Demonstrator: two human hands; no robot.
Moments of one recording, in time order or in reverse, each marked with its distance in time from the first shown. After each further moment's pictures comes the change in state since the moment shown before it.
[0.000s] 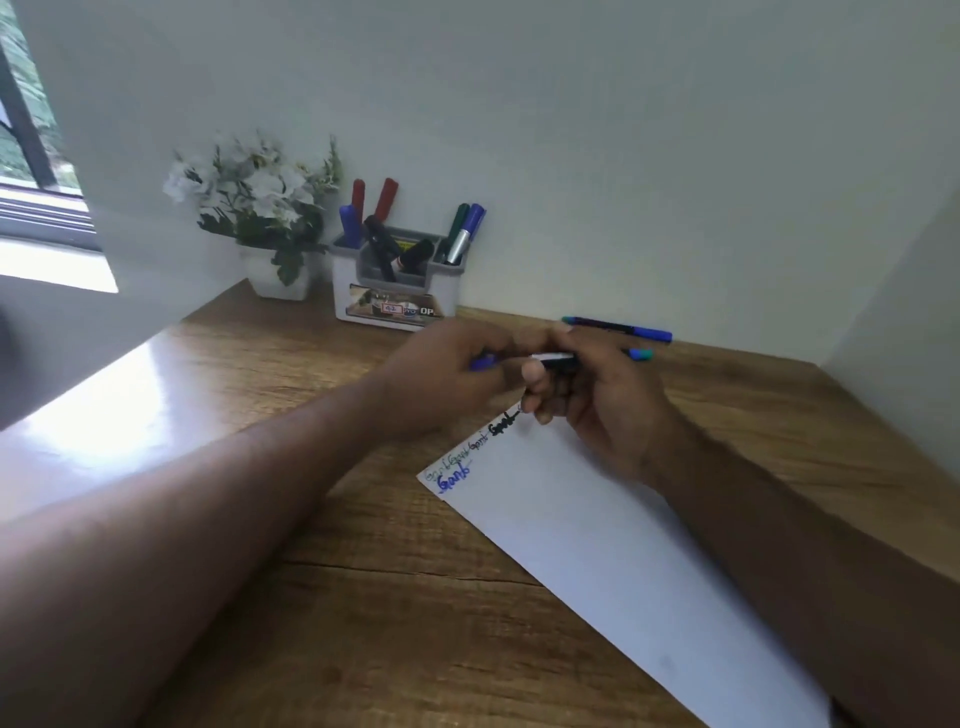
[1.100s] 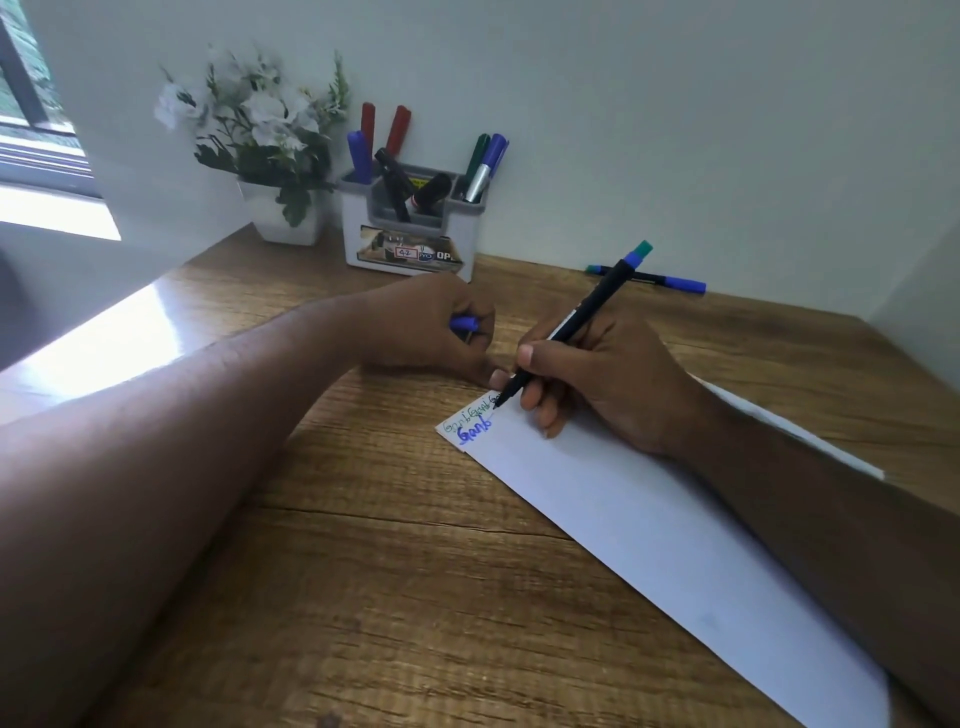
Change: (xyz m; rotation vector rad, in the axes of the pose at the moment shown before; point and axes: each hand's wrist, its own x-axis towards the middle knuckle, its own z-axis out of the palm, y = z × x) left_hand 0.001 -0.020 -0.025 0.220 -0.395 -0.251; right_hand -0.017 0.009 0.016 -0.399 -0.165 0.019
